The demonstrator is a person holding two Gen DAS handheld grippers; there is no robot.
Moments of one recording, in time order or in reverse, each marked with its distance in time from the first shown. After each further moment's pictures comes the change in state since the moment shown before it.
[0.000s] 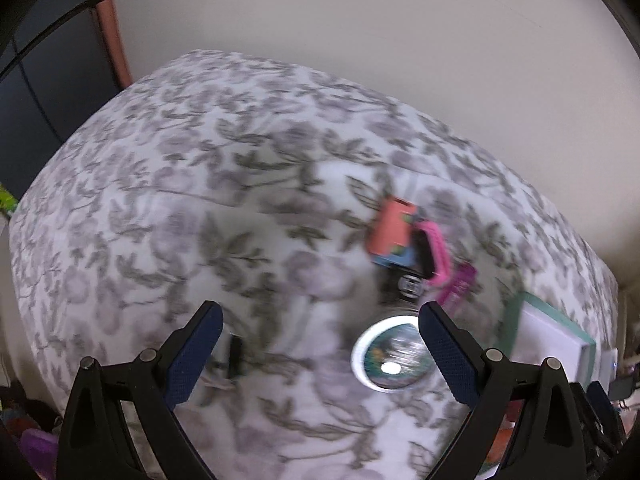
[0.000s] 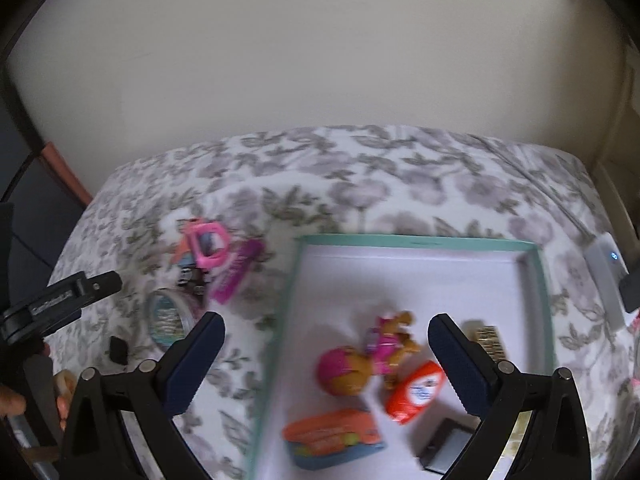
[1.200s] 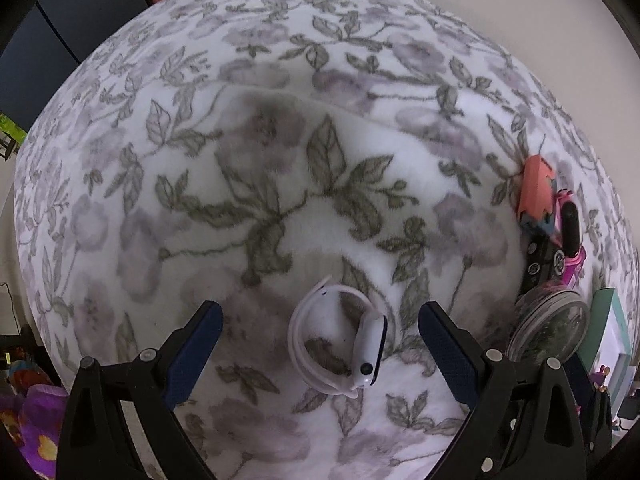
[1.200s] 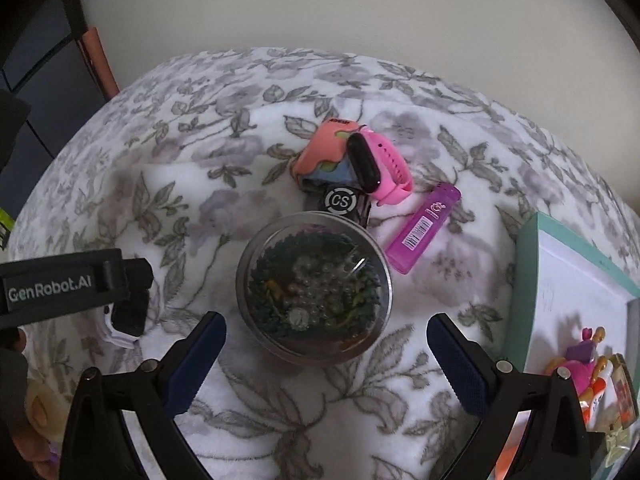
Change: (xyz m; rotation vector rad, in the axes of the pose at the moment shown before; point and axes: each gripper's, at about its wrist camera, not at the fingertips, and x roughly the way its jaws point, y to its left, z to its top) left arm 0.071 0.087 -0.019 -0.118 0.263 0.075; right arm 0.101 0.155 -0.043 -0.308 0.135 -0.013
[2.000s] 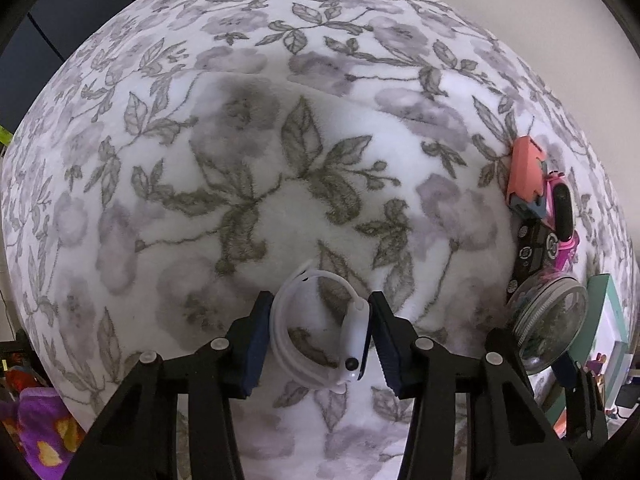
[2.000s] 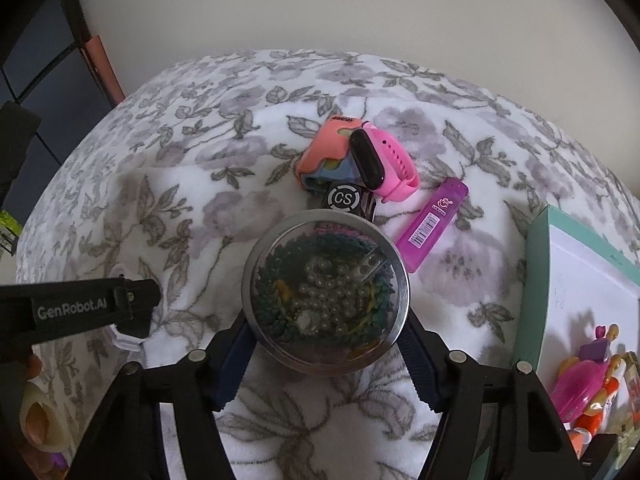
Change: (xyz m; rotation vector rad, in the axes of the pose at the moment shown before) left arm 0.009 -0.011 -0.009 0.028 0.021 -0.047; right arm 0.002 -0.005 -0.002 0.028 -0.011 0.060
